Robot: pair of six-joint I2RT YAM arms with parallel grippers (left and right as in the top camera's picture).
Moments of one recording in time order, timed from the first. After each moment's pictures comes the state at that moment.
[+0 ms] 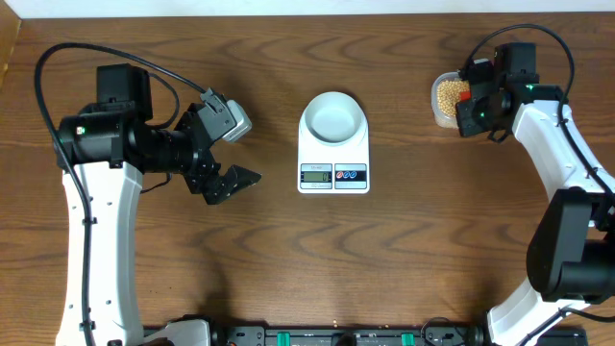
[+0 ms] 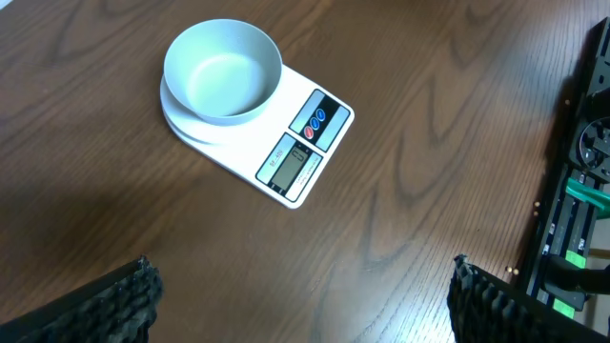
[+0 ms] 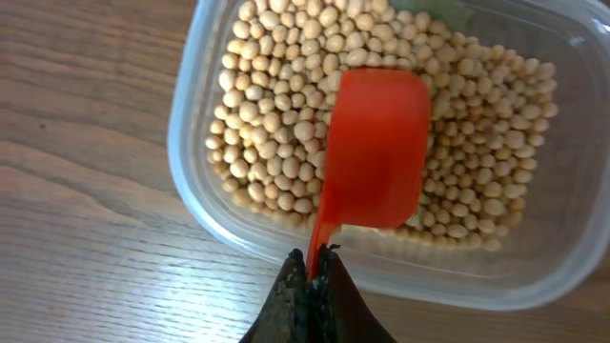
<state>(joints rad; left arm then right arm) 0.09 1.42 1.49 -1.37 0.75 1.03 -0.03 1.86 1.38 -0.66 -0.10 -0.24</state>
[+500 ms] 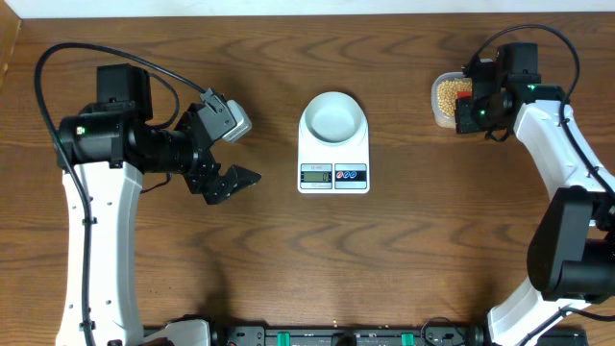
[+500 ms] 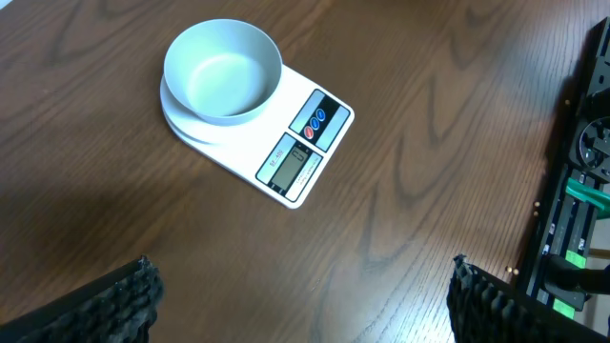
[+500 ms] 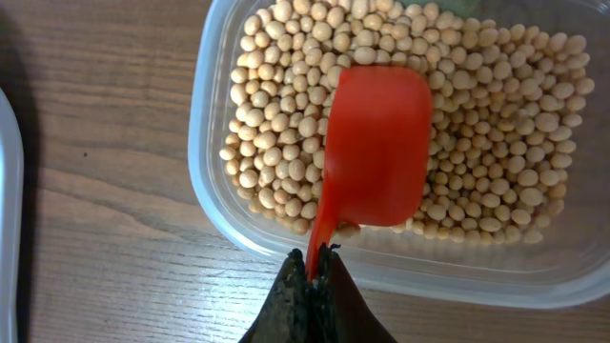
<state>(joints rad) 0.09 1.42 1.49 -1.37 0.75 1.03 -0.04 1.86 1.38 -0.66 -0.17 -0.12</state>
